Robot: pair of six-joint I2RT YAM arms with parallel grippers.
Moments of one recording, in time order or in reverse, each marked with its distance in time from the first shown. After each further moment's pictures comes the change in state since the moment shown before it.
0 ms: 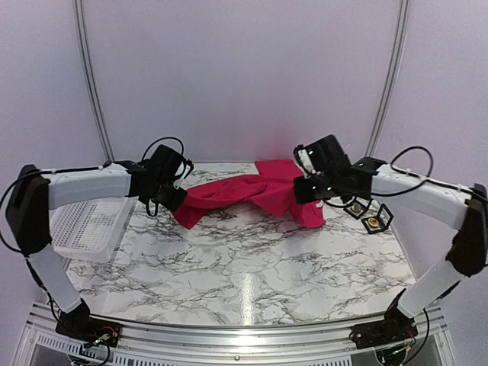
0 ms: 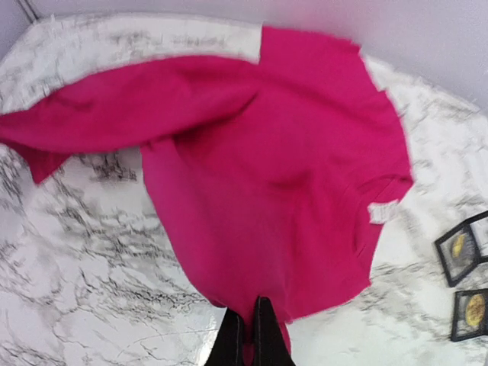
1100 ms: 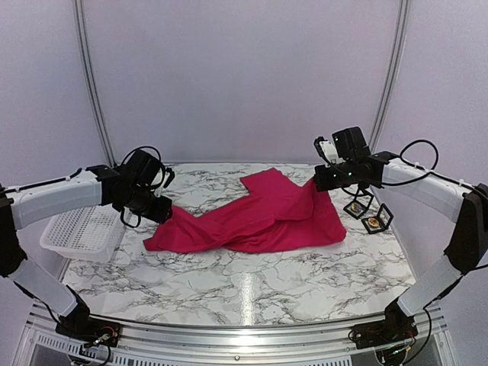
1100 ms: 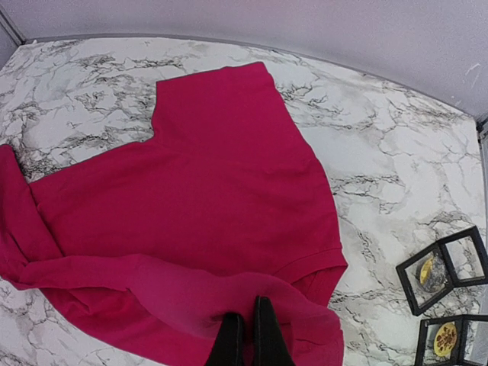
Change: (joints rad) left arm 0.030 -0.289 -0.135 -0.166 0.194 -0.225; right arm -0.280 -0.062 0.001 0.039 -0.193 -0.161
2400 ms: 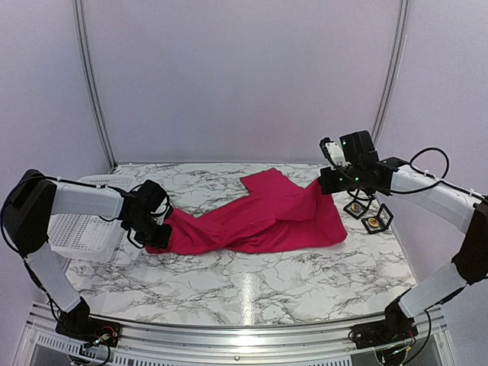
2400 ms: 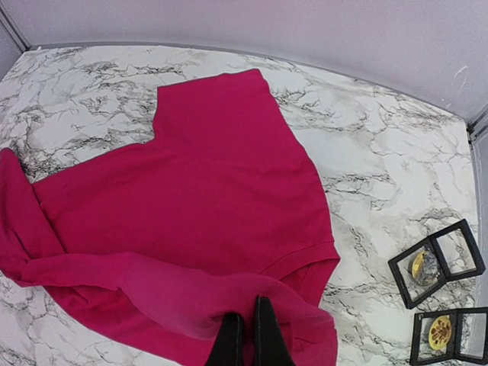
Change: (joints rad) left arm 0.068 0.205 -0.177 0.126 0.175 -0.117; right arm 0.000 -0.092 -0.084 0.042 0.007 -0.005
